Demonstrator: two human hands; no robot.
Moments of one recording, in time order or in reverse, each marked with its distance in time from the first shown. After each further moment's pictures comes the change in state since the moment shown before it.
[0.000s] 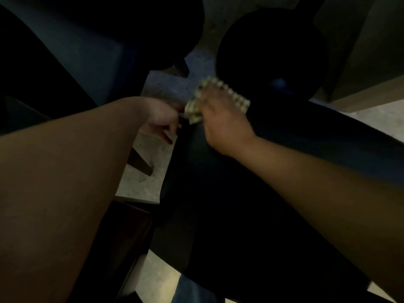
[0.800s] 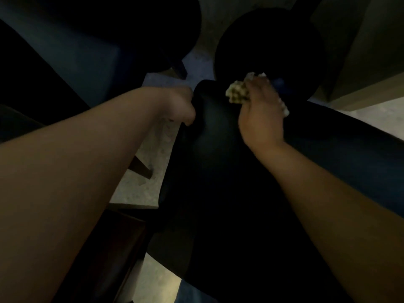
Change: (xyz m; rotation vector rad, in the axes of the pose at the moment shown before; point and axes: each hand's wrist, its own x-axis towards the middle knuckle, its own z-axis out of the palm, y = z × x) left_hand -0.007 0.049 0.012 0.671 0.283 0.064; right_hand -0.019 0.038 -0.015 0.093 0.298 0.501
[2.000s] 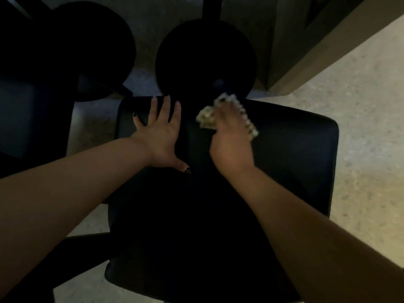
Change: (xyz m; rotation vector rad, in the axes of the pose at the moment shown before) left_hand -0.013 0.089 0.077 0.535 0.141 0.280; right_hand -0.066 0.072 -0.045 0.001 0.017 0.071
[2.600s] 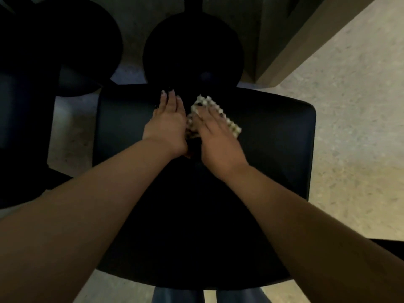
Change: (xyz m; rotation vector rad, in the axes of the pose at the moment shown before) left_hand -0.001 0.070 0.009 -0.090 0.188 -0.049; right_hand -0.036 0.020 -0.012 -0.057 -0.191 -0.166
